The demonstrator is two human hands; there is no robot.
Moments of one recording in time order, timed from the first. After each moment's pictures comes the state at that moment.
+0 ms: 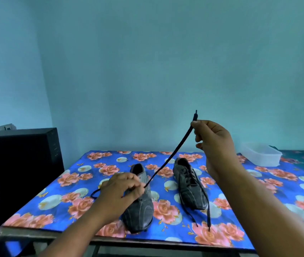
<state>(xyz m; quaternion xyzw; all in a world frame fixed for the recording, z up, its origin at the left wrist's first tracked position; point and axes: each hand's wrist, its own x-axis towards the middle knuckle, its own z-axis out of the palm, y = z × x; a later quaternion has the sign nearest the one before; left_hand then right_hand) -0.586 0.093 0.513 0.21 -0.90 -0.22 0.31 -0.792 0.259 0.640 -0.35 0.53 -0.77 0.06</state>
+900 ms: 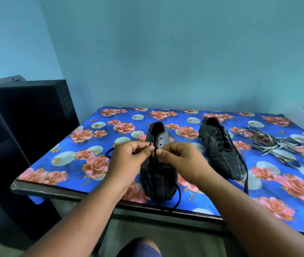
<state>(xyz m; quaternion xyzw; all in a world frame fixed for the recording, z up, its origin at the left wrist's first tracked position) -0.608 0.064 0.473 0.33 -0.68 -0.50 0.43 -0.764 0.149 0.466 -0.52 0.63 -0.52 0.24</state>
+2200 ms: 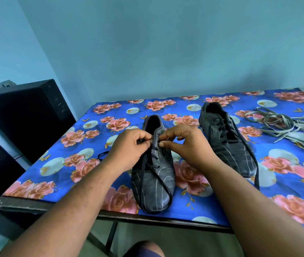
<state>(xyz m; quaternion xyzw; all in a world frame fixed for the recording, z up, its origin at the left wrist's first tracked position) -0.660 0.003 0.466 0.29 -0.86 -0.30 0.28 -0.832 0.112 0.441 -0.58 0.59 -0.55 0.11</state>
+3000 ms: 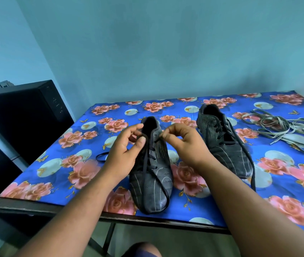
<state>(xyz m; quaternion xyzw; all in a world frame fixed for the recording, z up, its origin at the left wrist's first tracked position) -0.648 0.008 0.445 0.24 -0.81 -0.36 0.39 -0.825 0.115 0.448 -0.50 0.60 -0.60 0.20</state>
